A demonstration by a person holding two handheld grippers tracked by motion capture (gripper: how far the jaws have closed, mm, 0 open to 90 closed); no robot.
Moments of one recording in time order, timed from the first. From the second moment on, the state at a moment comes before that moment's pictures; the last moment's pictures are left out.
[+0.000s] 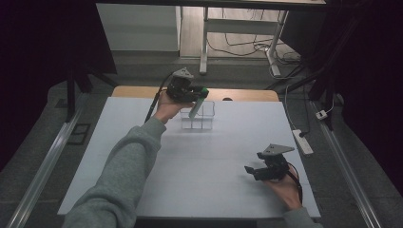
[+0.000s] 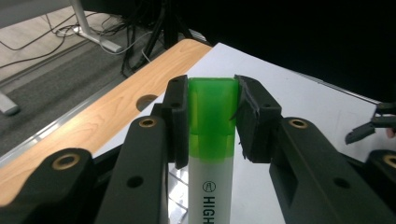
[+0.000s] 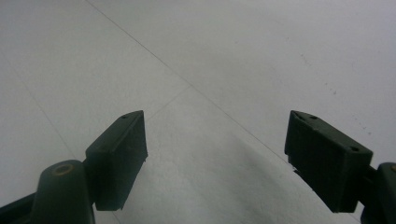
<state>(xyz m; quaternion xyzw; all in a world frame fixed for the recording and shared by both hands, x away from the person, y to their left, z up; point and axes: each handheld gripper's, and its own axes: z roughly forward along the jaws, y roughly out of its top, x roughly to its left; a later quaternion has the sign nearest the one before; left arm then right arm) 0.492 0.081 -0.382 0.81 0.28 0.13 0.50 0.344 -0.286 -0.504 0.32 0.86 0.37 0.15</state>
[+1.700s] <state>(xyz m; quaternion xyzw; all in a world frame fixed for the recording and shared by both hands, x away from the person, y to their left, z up) 0.531 0.082 -0.405 0.82 0.31 0.12 0.47 0.346 -0.287 -0.507 0.32 0.86 0.36 0.14</state>
